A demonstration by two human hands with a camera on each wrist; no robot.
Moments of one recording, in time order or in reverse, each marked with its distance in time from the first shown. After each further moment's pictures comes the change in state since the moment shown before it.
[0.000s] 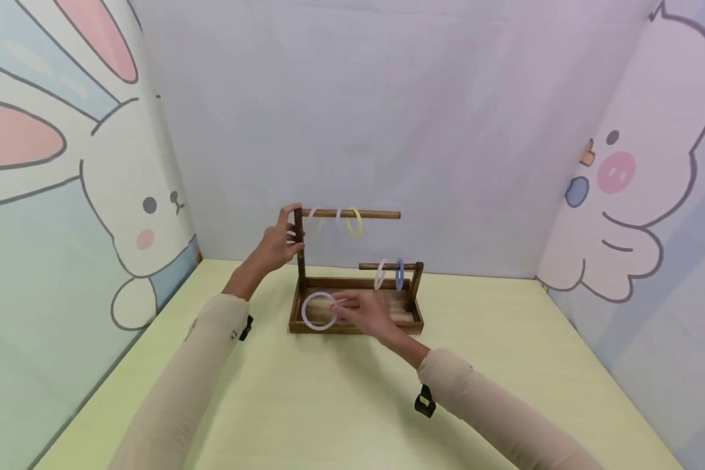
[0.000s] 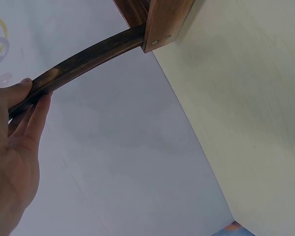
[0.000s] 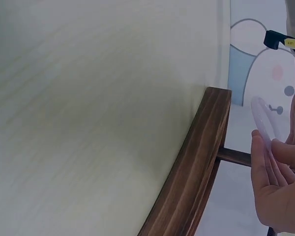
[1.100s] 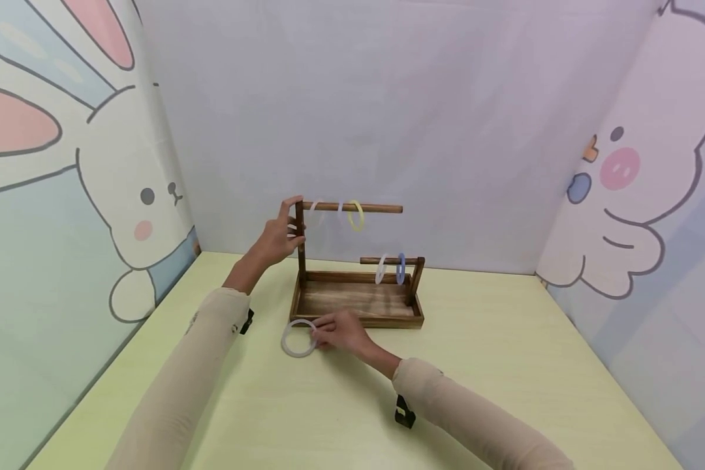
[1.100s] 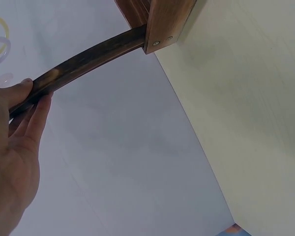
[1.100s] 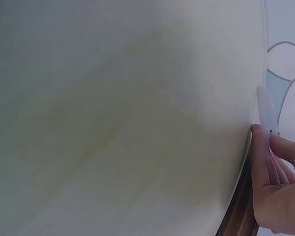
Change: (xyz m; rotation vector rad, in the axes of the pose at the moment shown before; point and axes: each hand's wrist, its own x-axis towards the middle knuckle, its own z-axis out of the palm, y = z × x) left_hand 0.001 0.001 -0.002 0.024 -0.016 0.006; right_hand -0.002 0.040 0.056 0.052 -0.083 0.101
